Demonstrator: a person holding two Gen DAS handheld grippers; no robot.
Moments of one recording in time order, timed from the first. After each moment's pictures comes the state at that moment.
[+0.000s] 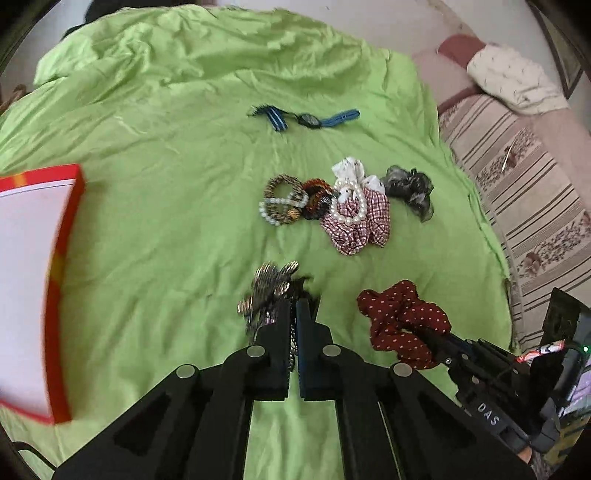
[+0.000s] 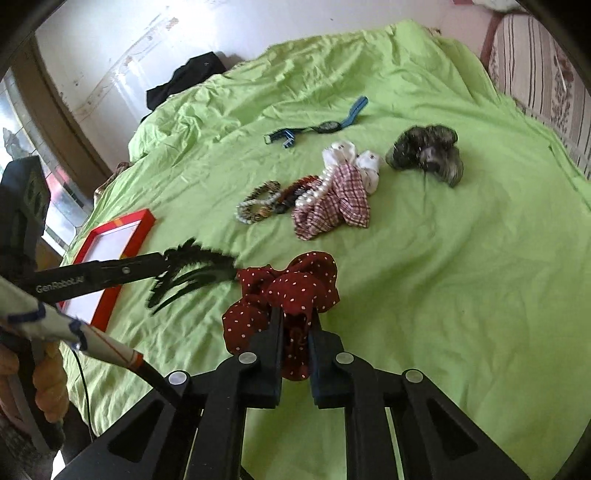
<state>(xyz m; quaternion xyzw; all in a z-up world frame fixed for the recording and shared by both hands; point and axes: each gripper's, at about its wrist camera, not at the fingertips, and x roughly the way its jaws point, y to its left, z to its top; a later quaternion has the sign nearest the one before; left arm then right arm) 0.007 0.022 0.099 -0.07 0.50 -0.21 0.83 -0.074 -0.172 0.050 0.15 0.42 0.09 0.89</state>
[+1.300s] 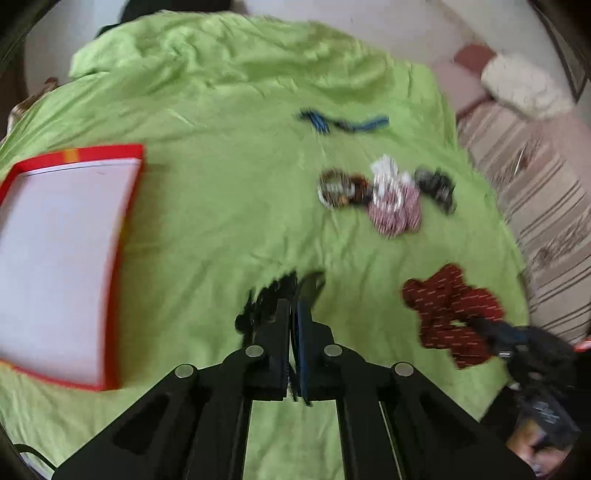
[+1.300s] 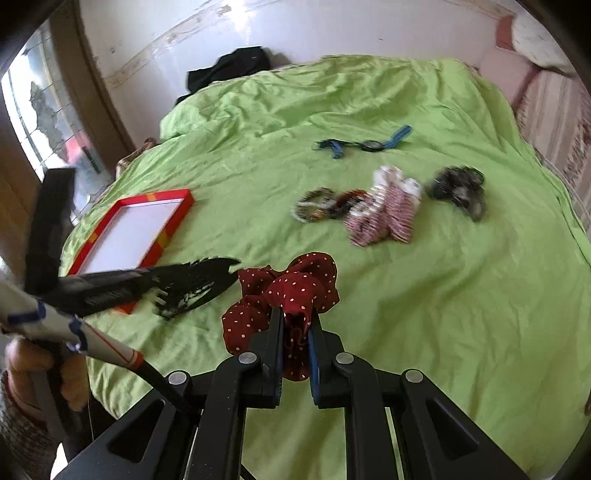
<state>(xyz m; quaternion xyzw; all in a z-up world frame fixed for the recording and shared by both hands) -0.026 0.090 0.098 -0.07 0.49 -0.18 0.85 -0.098 -0.109 0.092 0.08 0.41 0.12 0.90</state>
